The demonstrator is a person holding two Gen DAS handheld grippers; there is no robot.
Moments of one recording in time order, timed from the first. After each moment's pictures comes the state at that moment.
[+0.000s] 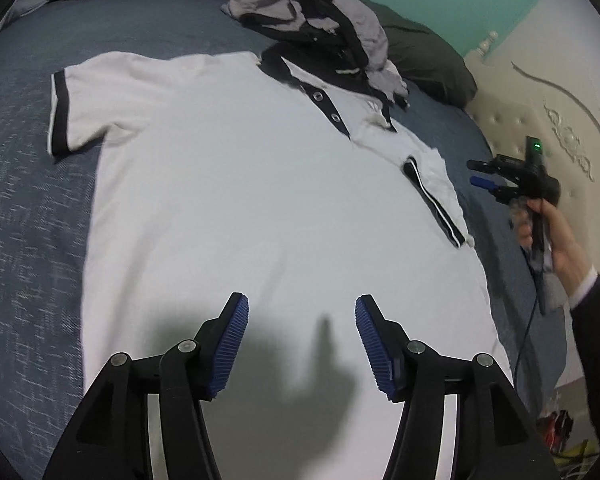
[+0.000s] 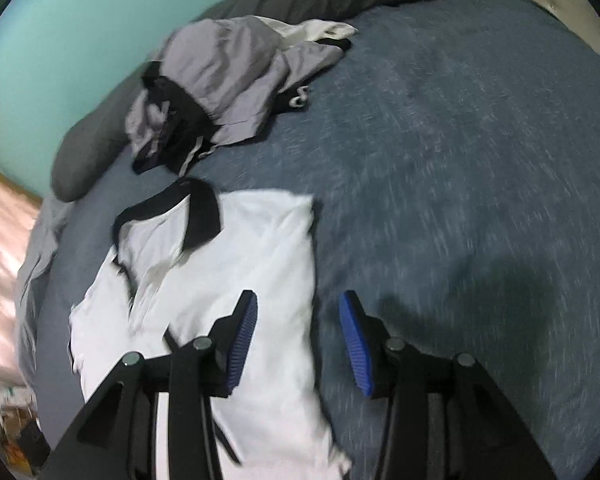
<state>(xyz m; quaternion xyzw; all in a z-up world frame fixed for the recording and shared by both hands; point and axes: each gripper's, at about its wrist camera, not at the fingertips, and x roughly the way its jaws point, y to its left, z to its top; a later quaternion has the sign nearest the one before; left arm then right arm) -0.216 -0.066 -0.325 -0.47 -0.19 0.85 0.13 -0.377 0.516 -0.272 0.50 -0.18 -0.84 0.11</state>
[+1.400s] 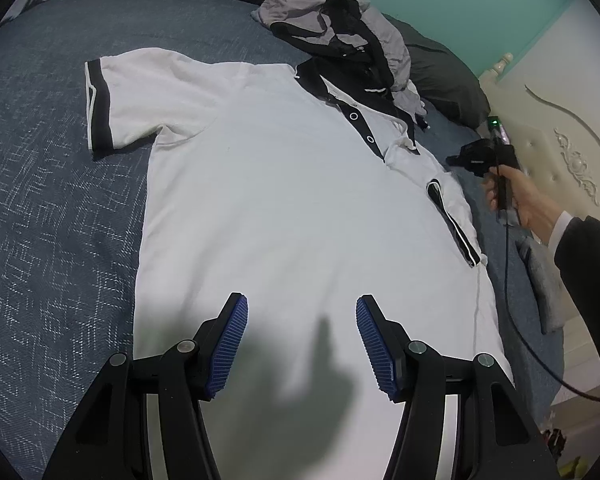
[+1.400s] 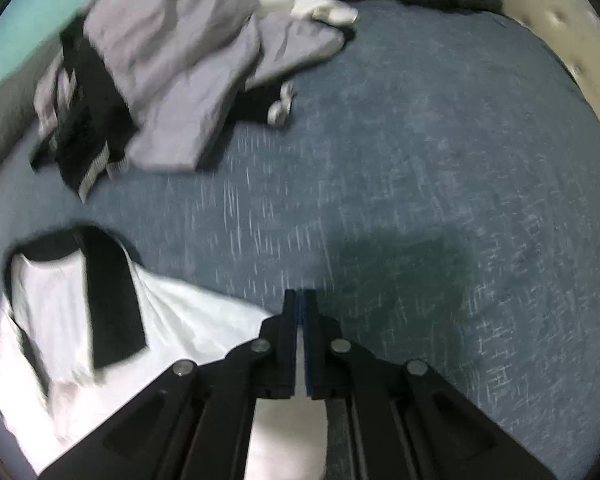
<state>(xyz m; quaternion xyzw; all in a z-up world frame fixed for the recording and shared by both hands) -0.218 -0.100 -0.335 -0.46 -0.21 0.85 0.11 -0.502 0.471 -0.297 0.54 -0.06 -0.84 0.00</state>
